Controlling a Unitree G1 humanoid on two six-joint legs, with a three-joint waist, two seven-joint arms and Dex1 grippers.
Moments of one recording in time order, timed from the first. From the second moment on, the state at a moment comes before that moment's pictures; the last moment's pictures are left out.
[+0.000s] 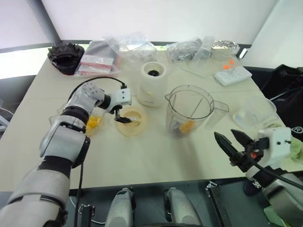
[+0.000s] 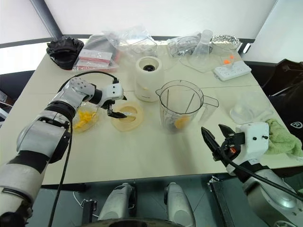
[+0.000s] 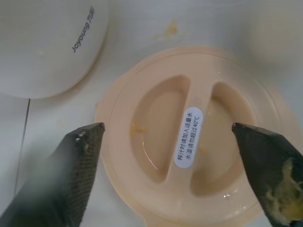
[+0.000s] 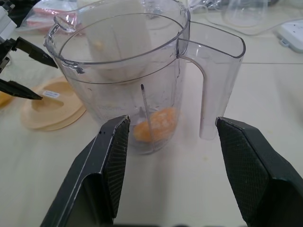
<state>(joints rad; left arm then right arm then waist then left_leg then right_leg) -1.19 0.43 -0.34 1.32 0.26 -0.29 -1.18 0.39 -0.60 -0.49 -1.02 1.07 0.79 -0.10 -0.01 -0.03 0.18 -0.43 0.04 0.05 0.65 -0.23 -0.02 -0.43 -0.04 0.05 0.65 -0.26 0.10</state>
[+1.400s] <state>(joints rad) -1.16 0.29 -0.40 1.34 0.47 -0.24 -0.94 0.26 -0.81 -0.48 -0.88 1.15 0.82 -0.06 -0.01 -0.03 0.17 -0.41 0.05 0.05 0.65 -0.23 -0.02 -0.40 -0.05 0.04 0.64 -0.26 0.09</state>
